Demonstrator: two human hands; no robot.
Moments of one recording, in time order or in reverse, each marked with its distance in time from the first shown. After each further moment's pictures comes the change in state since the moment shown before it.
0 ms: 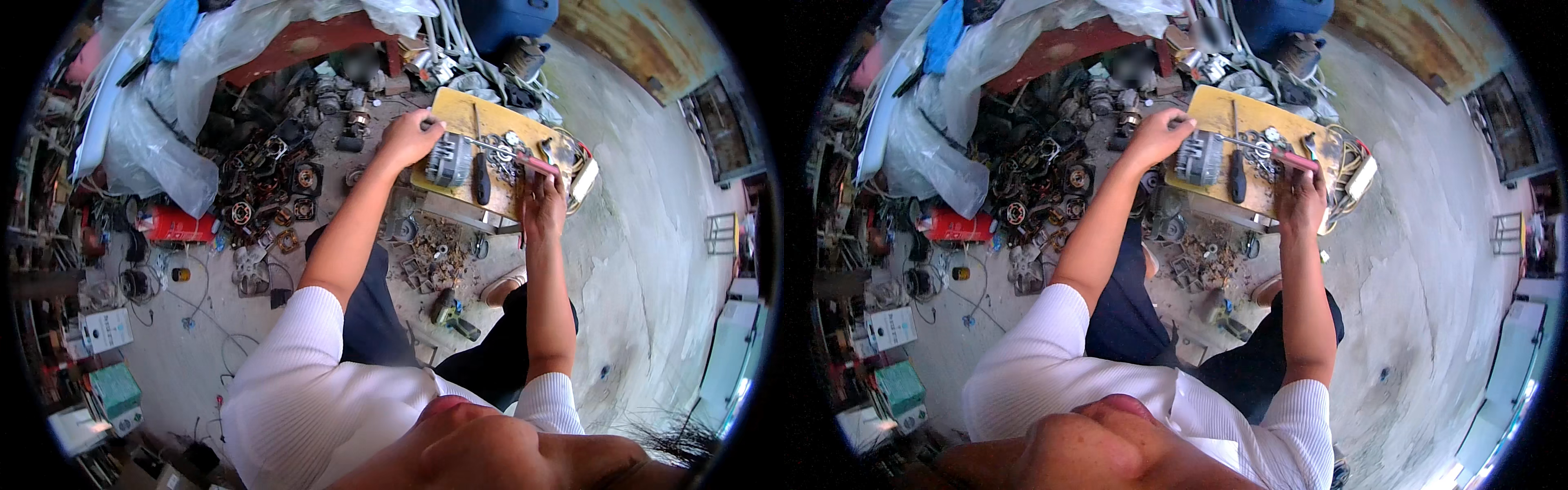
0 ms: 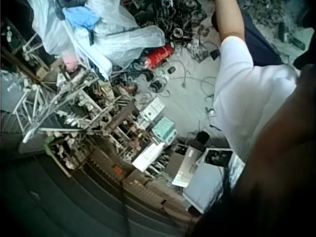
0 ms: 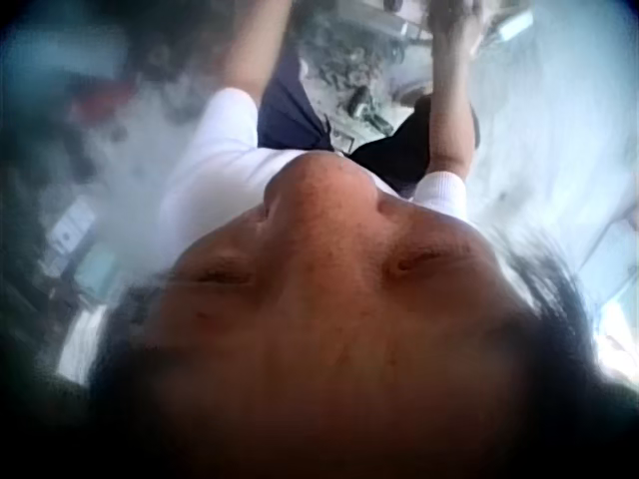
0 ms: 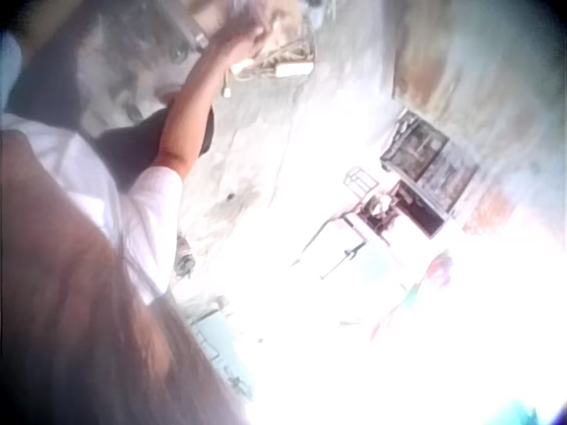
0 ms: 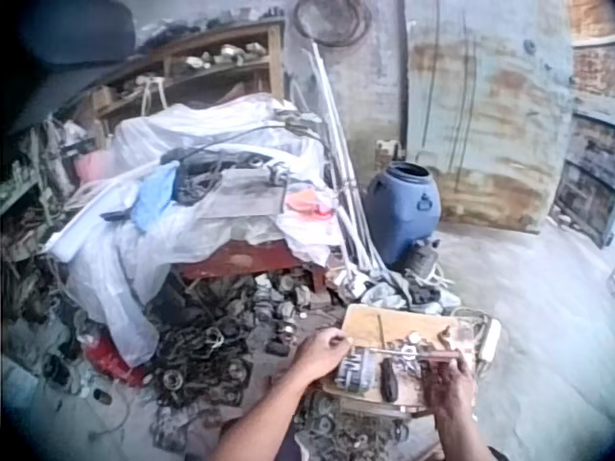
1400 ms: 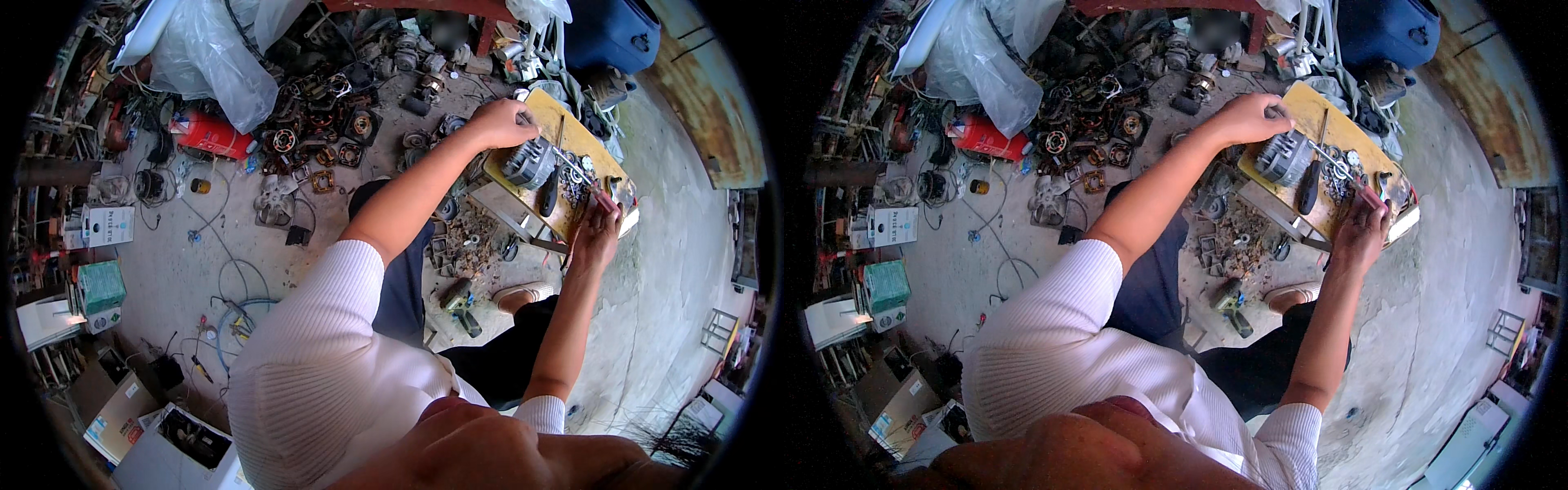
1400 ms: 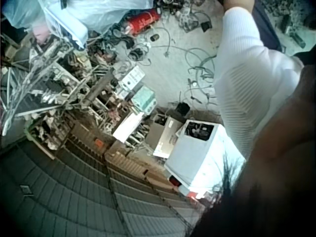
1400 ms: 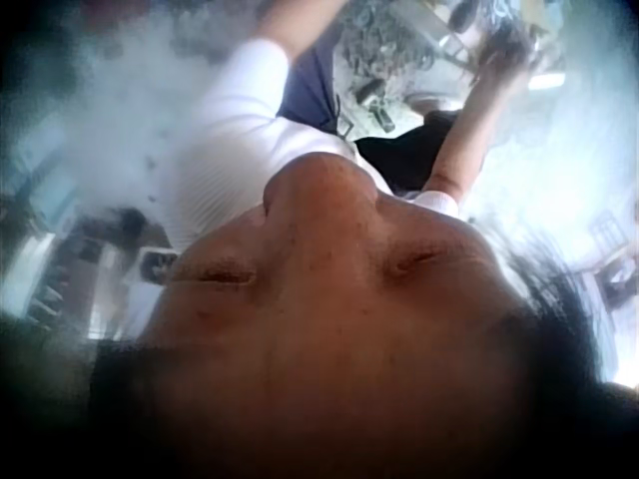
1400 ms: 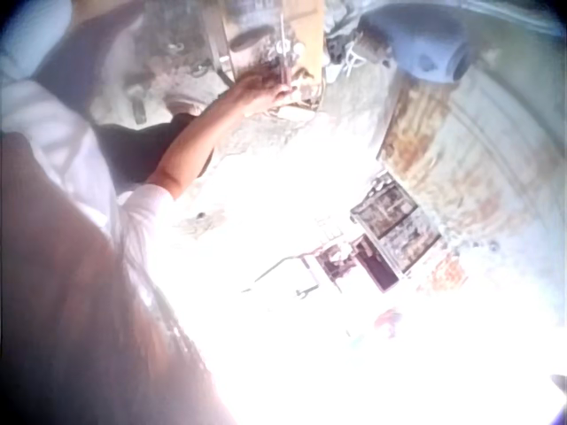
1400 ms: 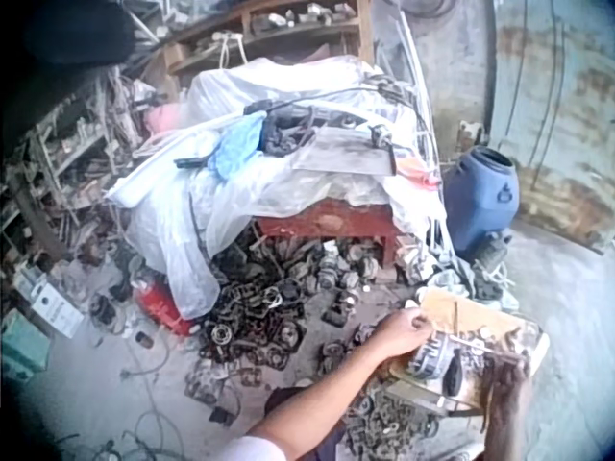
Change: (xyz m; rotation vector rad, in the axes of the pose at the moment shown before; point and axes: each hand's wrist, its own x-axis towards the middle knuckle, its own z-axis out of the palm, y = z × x) left_hand 0.000 -0.001 -0.004 -0.099 -0.082 0.002; right_hand -0.005 -0.007 0.010 -0.067 -0.025 -0.045
